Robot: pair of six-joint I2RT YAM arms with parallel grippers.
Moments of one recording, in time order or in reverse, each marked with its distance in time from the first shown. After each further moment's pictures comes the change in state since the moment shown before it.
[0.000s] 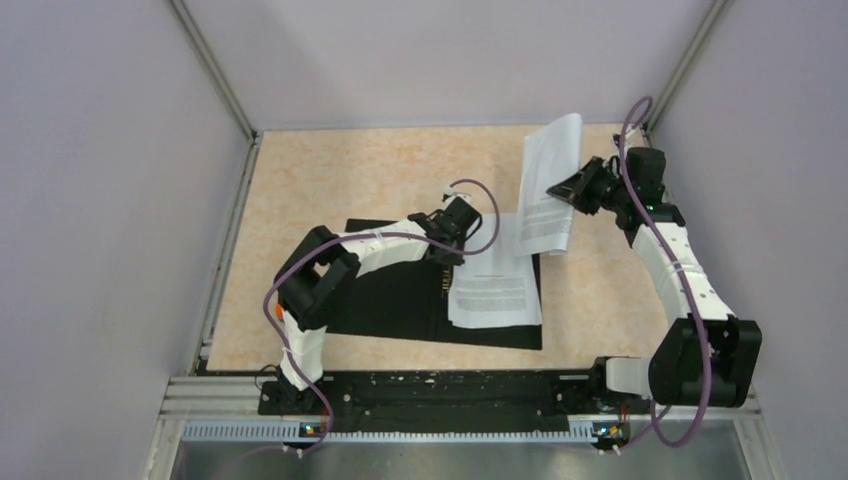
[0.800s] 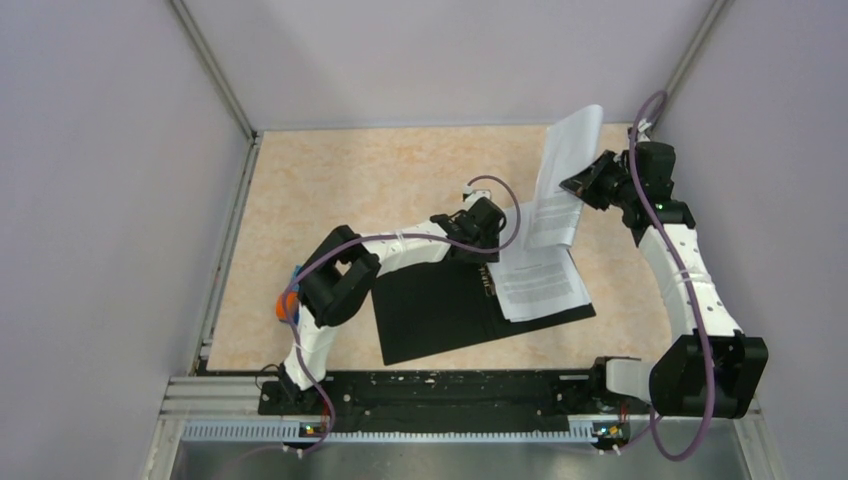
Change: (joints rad) left arm -0.055 0.076 0.102 0.084 0.053 -0.206; right arm 0.000 -0.029 0.051 -0.076 0.129 -0.013
